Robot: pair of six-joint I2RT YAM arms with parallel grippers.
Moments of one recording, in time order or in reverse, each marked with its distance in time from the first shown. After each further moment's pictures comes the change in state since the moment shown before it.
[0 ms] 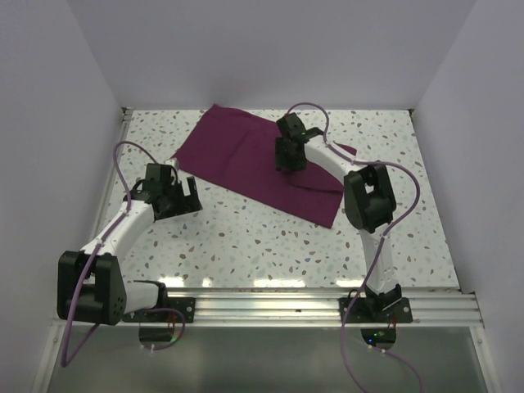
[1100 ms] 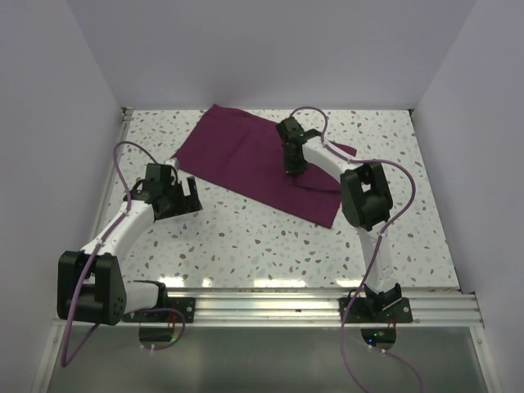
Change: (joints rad) left arm 0.000 0.000 0.000 0.000 0.001 0.000; right arm -0.003 0.045 0.010 -0.072 0.122 -0.009
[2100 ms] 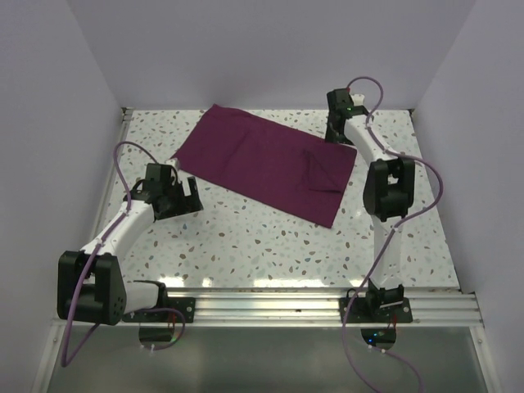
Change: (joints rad) left arm 0.000 0.000 0.000 0.000 0.016 0.000; right arm -0.279 0.014 0.203 -0.068 0.319 -0.064
